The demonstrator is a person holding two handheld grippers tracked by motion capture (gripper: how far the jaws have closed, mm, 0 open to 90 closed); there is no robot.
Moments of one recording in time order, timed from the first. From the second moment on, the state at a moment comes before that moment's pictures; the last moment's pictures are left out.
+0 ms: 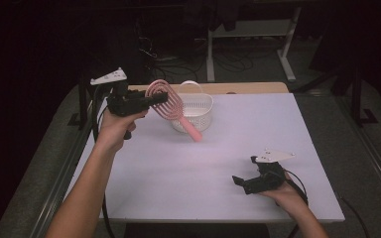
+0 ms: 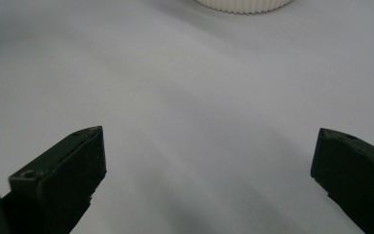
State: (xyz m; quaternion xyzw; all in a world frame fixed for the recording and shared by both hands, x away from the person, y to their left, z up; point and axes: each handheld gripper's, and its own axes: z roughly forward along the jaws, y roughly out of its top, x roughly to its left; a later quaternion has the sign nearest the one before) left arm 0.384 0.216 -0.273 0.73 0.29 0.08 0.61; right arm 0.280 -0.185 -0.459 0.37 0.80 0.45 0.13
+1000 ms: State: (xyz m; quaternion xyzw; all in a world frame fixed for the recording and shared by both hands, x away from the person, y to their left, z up) left arm 0.431 0.202 -0.248 0.71 0.30 0.11 0.63; right arm 0.280 -0.187 -0.458 0.37 0.80 0.45 0.13
